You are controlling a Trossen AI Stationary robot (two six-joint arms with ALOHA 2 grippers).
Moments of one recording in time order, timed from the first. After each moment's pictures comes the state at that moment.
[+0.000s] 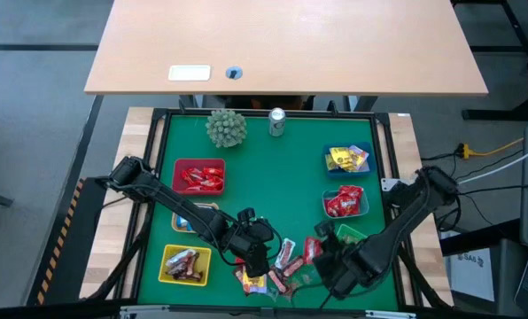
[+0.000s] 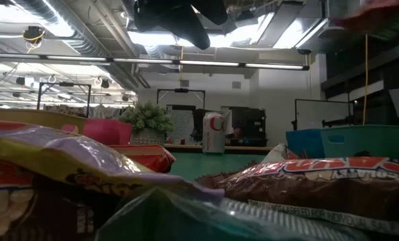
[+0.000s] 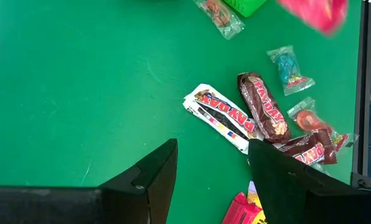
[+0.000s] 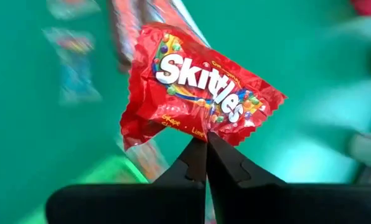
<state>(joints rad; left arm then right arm) -0.47 1.90 1.55 -0.63 -0.38 -0.70 0.77 1.80 1.56 -1.23 0.43 0.18</state>
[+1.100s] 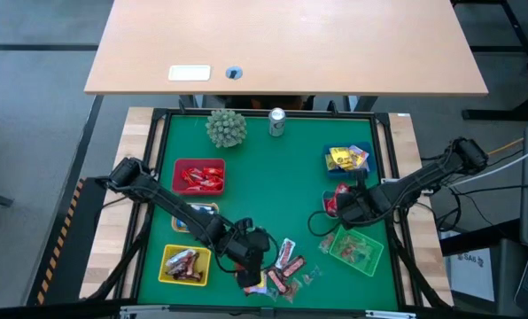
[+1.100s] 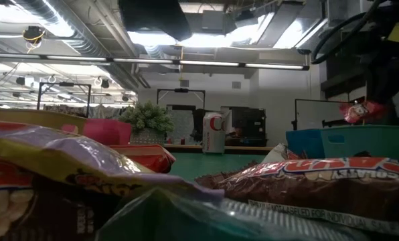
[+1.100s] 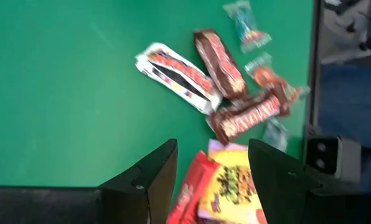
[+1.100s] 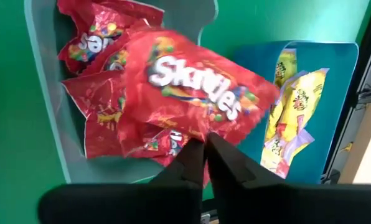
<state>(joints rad) -0.50 1.90 1.55 -0.65 -0.21 -0.70 0.47 1.31 0.89 -1.28 0.43 0.34</state>
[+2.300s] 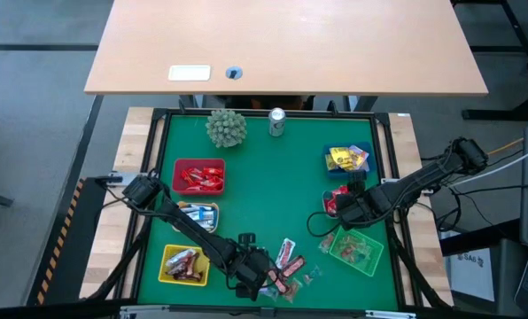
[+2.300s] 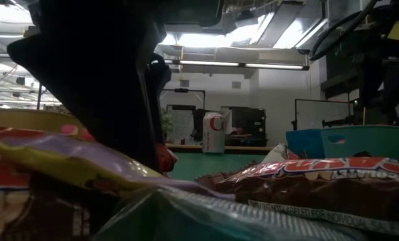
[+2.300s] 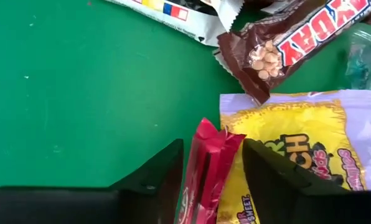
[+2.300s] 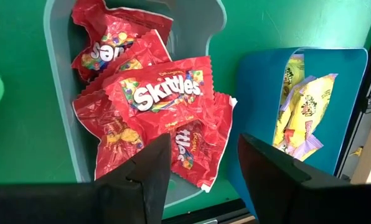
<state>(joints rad) -0.56 2.14 1.55 -0.61 -0.25 -0.59 0.47 1.31 0.89 -1.25 0.41 0.34</state>
